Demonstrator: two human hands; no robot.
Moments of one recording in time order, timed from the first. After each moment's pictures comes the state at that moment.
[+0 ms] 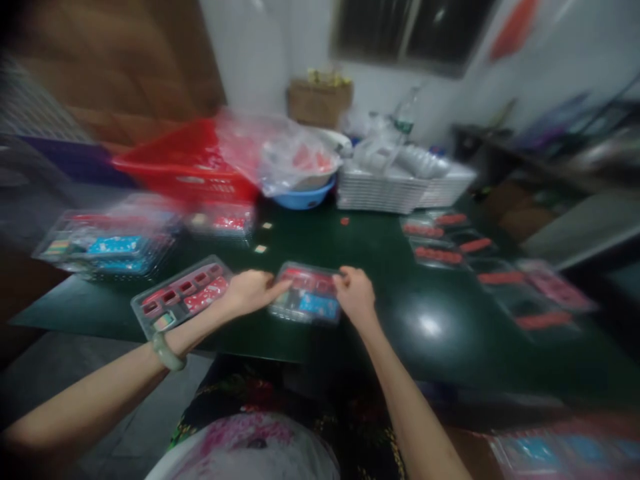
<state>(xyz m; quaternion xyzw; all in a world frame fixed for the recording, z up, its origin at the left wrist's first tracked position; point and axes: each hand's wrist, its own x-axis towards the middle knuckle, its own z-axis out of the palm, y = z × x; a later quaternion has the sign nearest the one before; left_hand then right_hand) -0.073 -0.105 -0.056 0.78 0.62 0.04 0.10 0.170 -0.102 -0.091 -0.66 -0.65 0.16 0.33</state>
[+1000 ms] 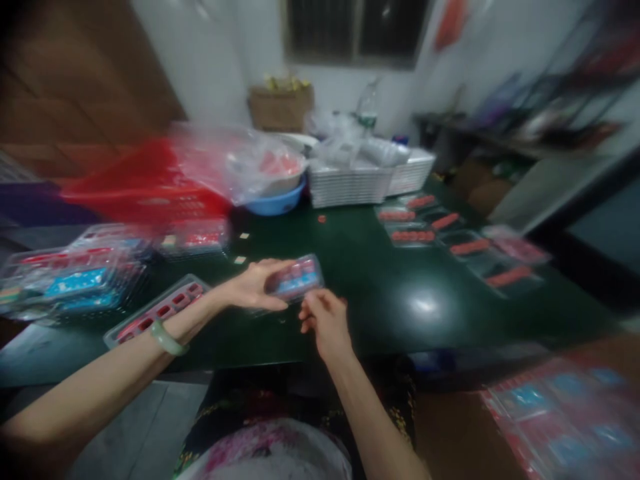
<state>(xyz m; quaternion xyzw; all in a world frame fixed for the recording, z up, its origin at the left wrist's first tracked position) -0.048 -0.073 -0.025 0.90 0.38 0.05 0.21 0.121 -0.172 -0.088 -0.42 -0.29 0.59 0.62</state>
